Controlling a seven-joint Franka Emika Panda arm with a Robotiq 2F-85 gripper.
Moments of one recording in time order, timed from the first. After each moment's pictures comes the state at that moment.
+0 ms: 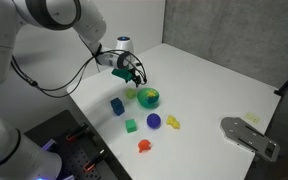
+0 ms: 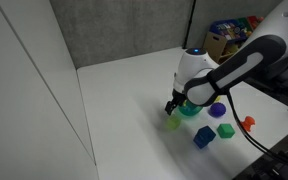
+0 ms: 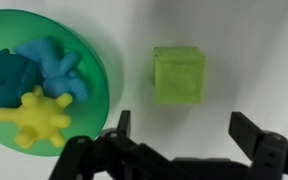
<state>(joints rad) 0.25 0.72 0.03 -1.91 -0.09 2.71 0.14</state>
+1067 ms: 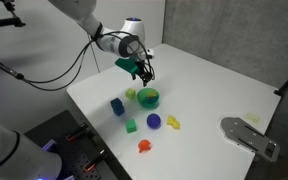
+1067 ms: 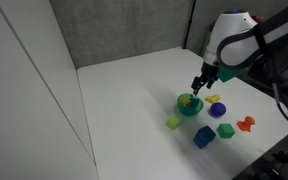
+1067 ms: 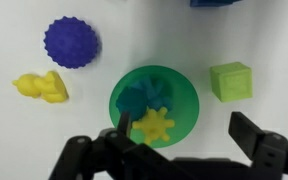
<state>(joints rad) 0.10 0.37 0.00 -2.13 -0.06 2.51 0.14</state>
